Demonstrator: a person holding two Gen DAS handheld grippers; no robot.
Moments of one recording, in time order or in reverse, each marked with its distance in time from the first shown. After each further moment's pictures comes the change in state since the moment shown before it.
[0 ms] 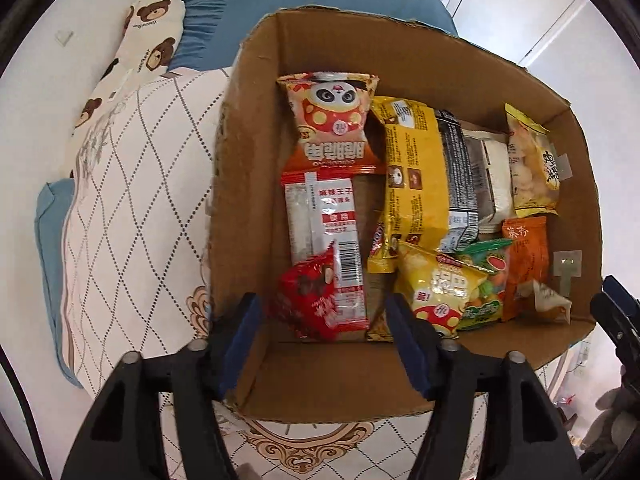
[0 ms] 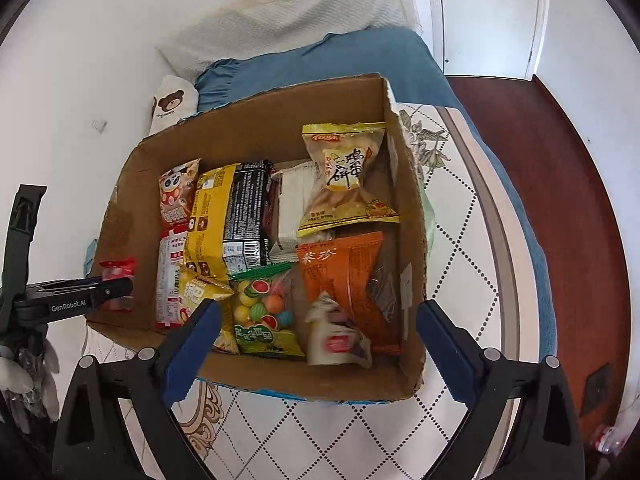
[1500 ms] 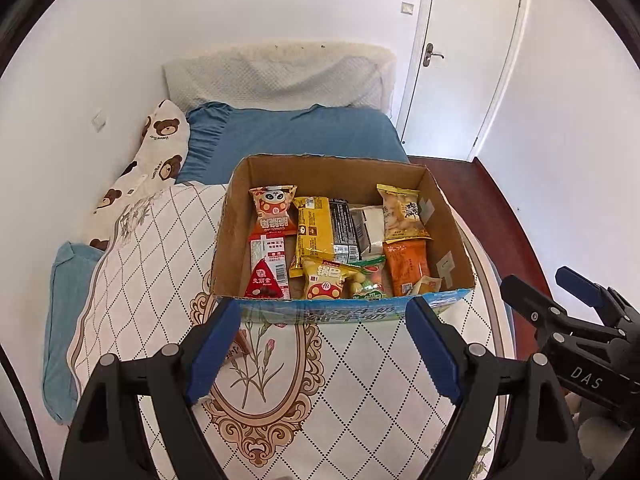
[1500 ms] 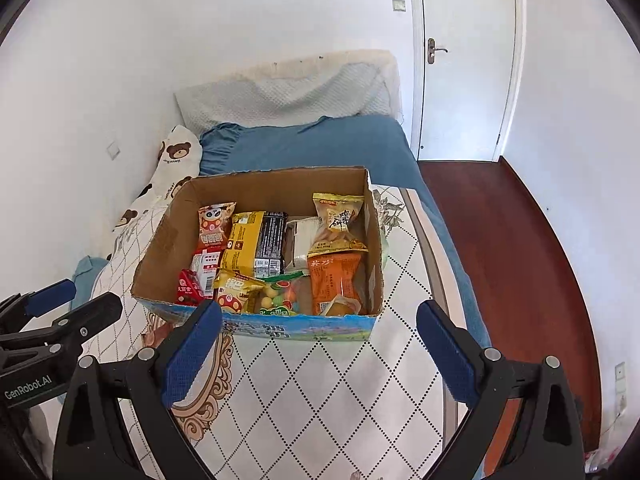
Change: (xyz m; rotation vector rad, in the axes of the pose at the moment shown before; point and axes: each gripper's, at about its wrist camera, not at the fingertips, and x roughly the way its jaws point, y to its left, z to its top) left arm -0.157 -0.065 -0.155 0.047 -0.530 -0.036; right arm -0.148 0.046 -0.087 -0.100 -0.325 -0.113
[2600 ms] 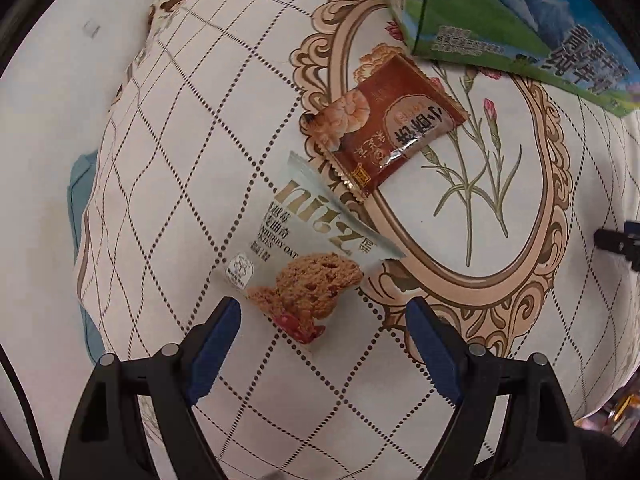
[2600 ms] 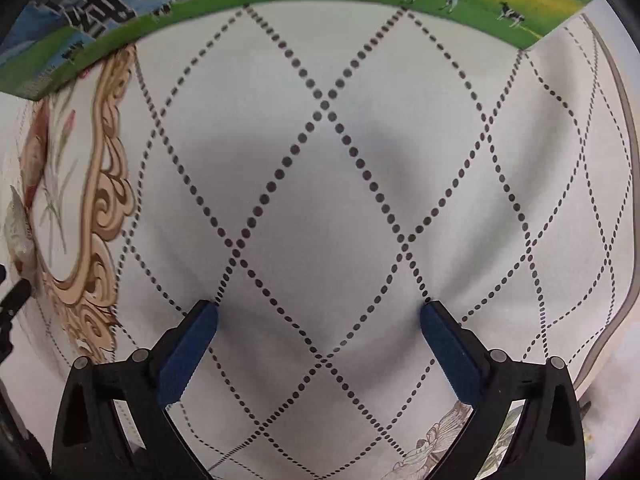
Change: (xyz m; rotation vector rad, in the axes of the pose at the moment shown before) left arm 0.158 0.153 -0.166 0.157 0.508 0.189; right arm 0.212 0.044 -0.188 0.014 0.729 -0.052
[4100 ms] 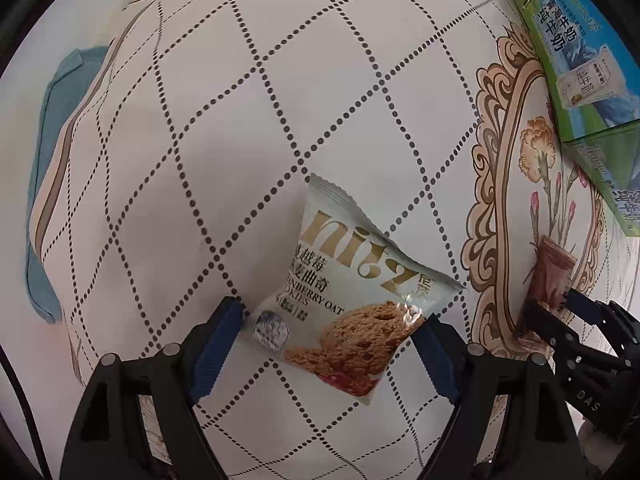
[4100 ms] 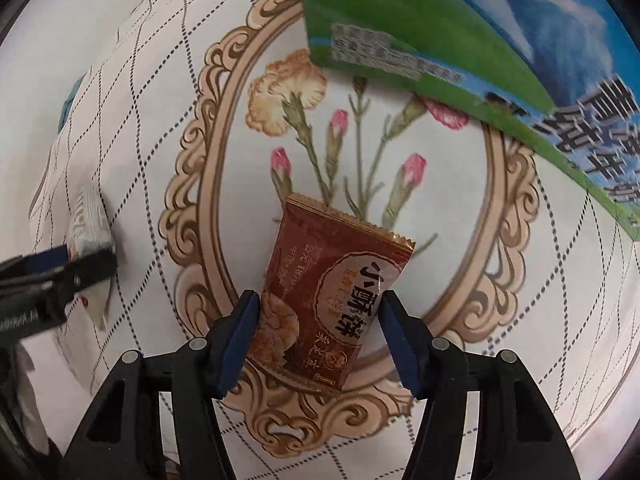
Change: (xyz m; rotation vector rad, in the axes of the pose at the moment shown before) left arm 0.059 0.150 0.007 -0.328 0.124 -0.238; right arm -0.007 0.216 0.017 -0.244 -0.069 0.012
